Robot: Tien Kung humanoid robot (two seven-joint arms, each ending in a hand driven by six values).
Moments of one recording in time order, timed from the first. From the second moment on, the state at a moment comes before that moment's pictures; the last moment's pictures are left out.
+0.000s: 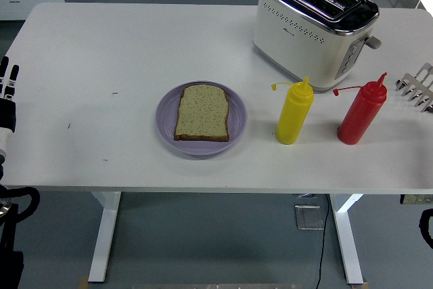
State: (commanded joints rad) left arm -0.05 0.01 -1.78 -1.48 0.47 0.10 -0.13; right arm -0.02 -0.24 1.48 1.42 -0.23 -0.12 0.40
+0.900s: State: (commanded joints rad) left arm -0.05 0.01 -1.78 -1.48 0.47 0.10 -0.13; right arm -0.02 -0.23 1.48 1.42 -0.23 -0.12 0.40
